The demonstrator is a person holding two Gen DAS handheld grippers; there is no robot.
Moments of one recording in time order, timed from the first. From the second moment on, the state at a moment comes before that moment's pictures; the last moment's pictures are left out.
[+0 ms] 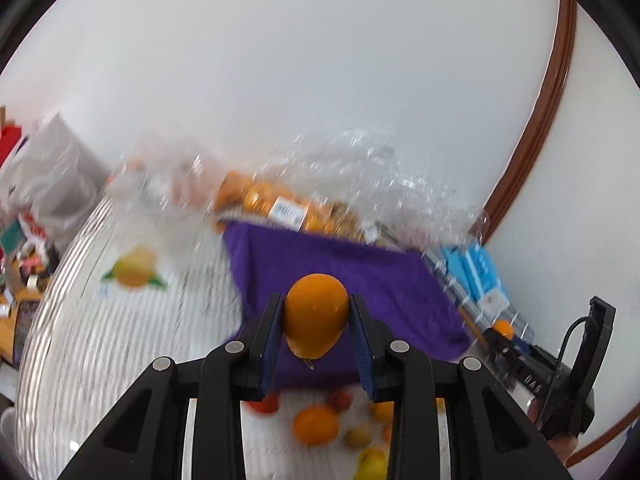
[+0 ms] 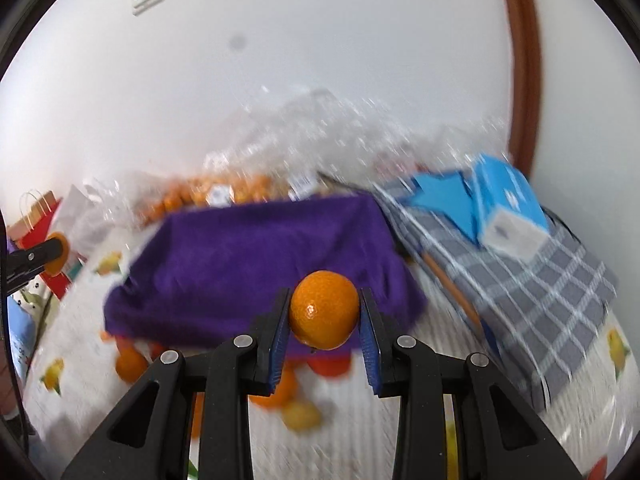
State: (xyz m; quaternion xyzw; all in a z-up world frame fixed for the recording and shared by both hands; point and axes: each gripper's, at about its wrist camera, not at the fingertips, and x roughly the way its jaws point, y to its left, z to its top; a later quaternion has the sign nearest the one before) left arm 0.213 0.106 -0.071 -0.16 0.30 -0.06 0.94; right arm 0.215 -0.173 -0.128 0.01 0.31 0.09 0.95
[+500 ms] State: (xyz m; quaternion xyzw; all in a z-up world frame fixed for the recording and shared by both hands) left arm 0.299 0.086 -0.124 -0.17 0.29 -0.06 0.94; right arm 0.312 -0.140 -0.139 0.00 0.31 0.11 0.94
